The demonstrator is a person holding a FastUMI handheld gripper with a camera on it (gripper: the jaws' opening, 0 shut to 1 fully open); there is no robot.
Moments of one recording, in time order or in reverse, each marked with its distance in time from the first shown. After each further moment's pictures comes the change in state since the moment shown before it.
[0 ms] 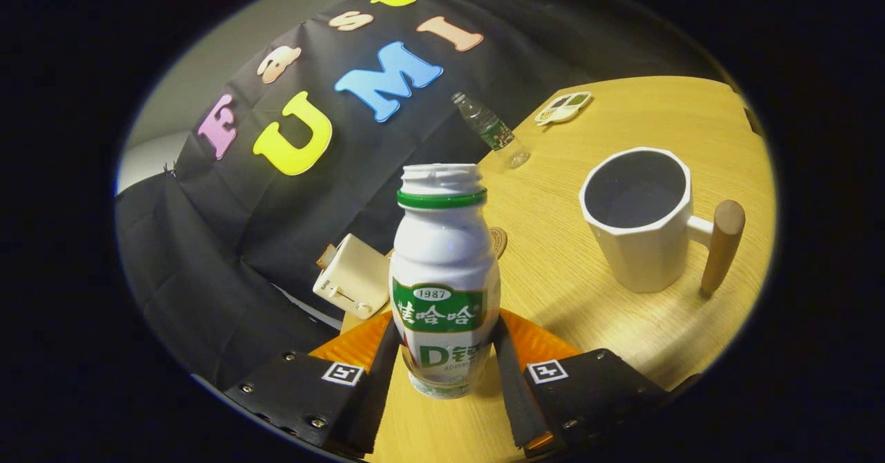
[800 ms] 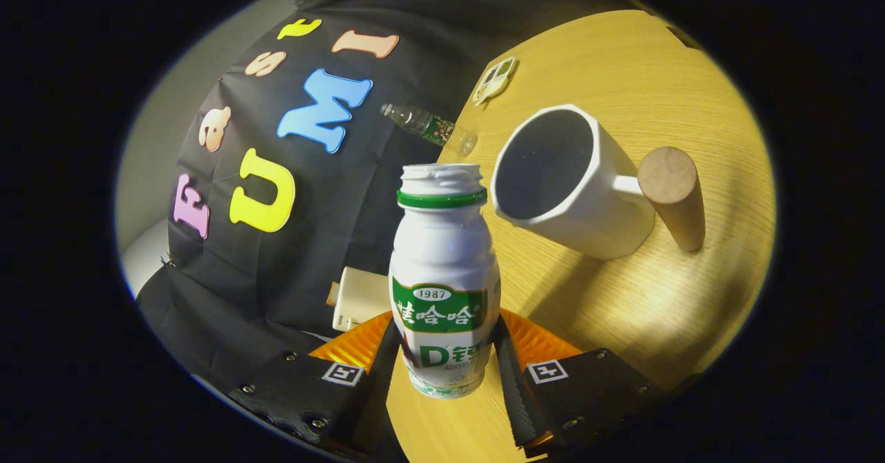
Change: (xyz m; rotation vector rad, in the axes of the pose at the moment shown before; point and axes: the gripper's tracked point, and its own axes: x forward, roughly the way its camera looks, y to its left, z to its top) arm -0.011 -0.024 0.005 0.339 0.037 -0.006
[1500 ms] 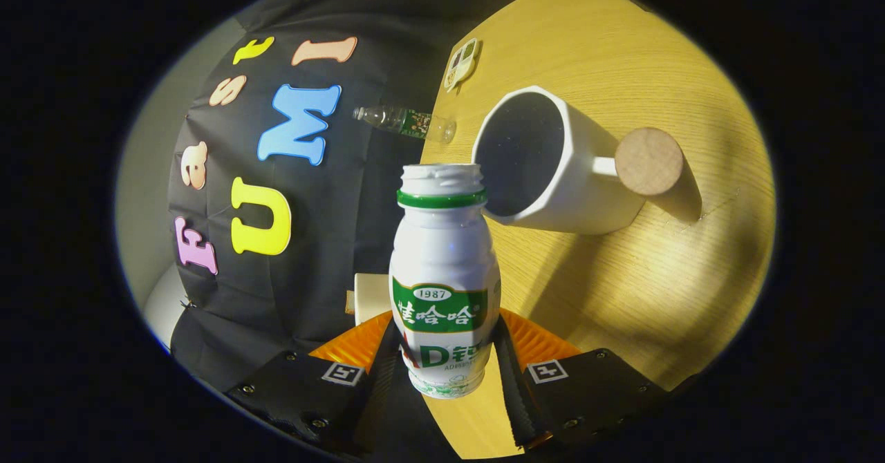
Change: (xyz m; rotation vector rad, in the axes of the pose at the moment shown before) arm -0.006 0.009 0.005 0.199 0.065 0.013
